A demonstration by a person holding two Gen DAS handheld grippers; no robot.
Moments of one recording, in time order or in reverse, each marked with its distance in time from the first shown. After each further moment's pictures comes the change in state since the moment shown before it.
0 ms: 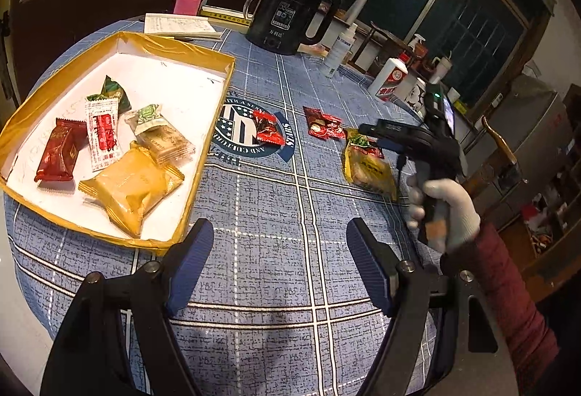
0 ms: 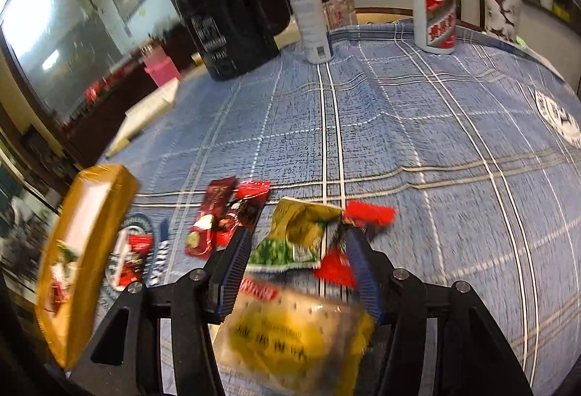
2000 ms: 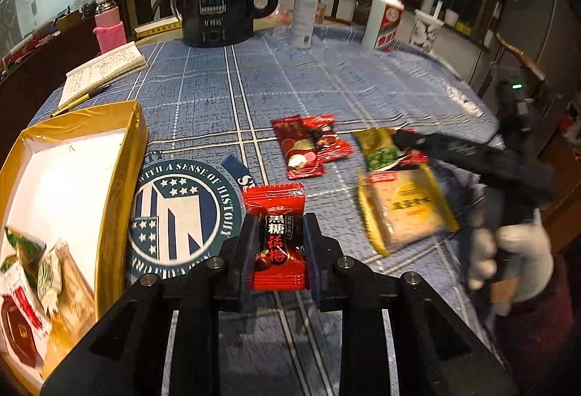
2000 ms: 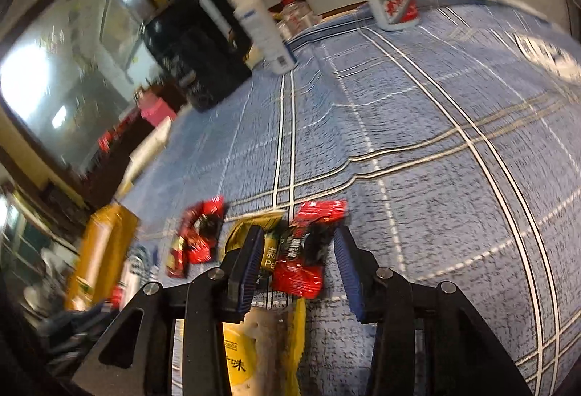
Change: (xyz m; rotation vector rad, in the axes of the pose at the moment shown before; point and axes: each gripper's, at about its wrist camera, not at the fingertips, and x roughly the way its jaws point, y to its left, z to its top) left arm 0.142 -0.071 0.070 0.328 0.088 0.110; right arm 0.005 -0.057 -0.014 0.152 -0.079 0.088
